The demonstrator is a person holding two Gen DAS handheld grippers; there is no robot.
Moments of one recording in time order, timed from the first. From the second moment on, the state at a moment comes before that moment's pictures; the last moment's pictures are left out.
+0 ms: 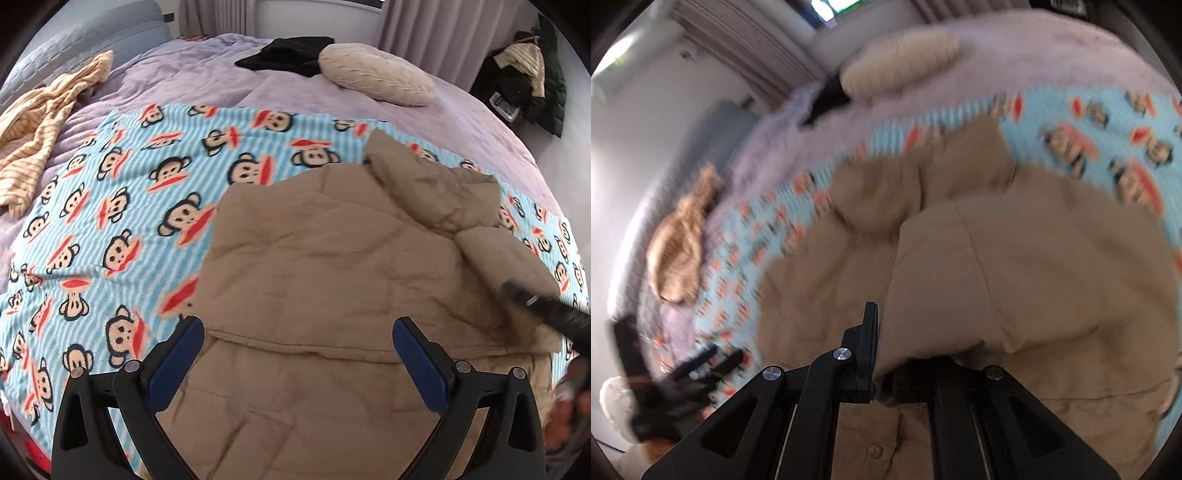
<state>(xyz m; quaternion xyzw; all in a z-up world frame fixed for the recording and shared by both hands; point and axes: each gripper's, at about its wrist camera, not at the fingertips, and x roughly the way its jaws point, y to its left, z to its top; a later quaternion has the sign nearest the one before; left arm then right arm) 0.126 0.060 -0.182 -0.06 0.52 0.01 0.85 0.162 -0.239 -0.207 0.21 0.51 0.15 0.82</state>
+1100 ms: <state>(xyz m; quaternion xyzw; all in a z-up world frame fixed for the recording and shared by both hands) 0.172 0.075 -0.196 -0.22 0.52 -0.14 0.81 0.155 -0.181 -0.213 0.19 0.57 0.19 0.78</state>
